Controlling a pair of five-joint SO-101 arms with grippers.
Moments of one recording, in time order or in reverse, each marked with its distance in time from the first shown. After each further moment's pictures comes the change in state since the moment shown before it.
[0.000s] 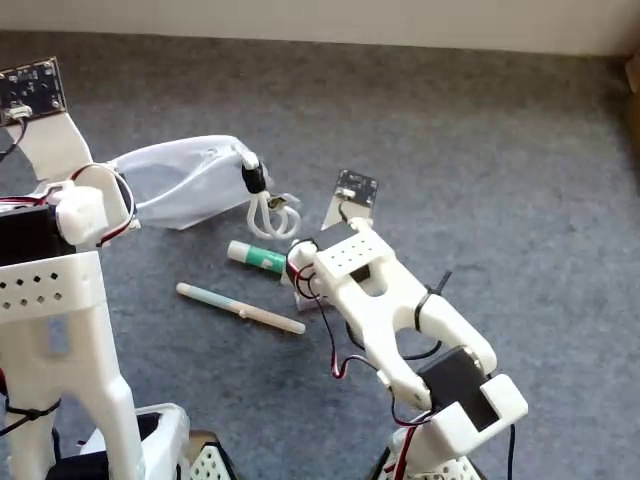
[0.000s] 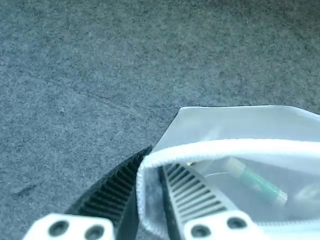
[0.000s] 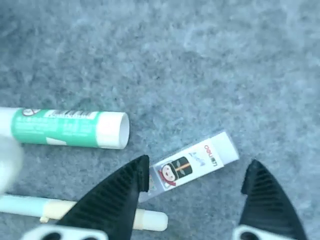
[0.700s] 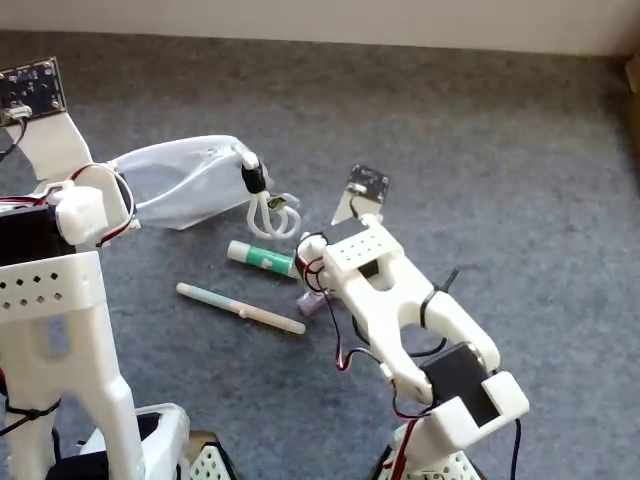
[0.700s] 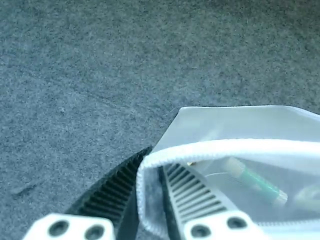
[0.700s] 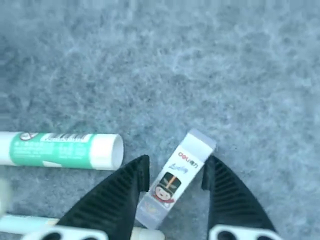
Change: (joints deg) left arm 0.0 0.0 0.0 0.0 0.0; right arm 2.9 1.4 0.0 -2.7 0.4
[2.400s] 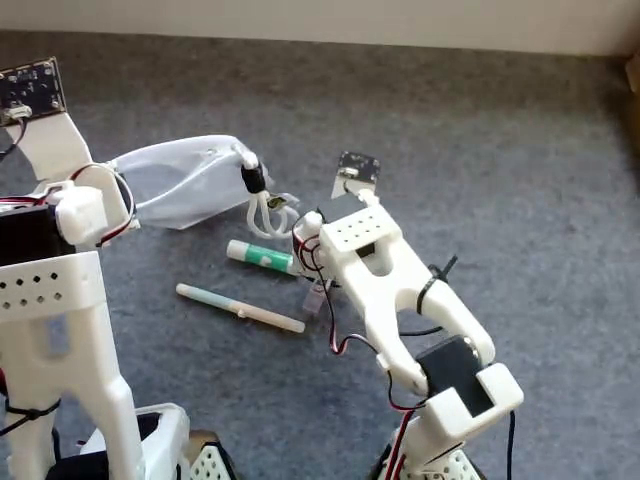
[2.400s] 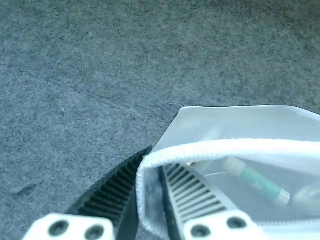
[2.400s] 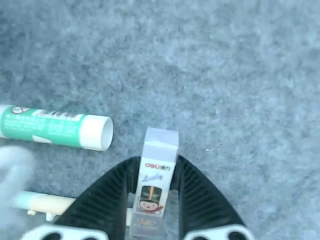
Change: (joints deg) left arm 0.0 0.0 0.0 -0.1 0.0; right arm 0.4 0.2 -11.4 15.5 7.0
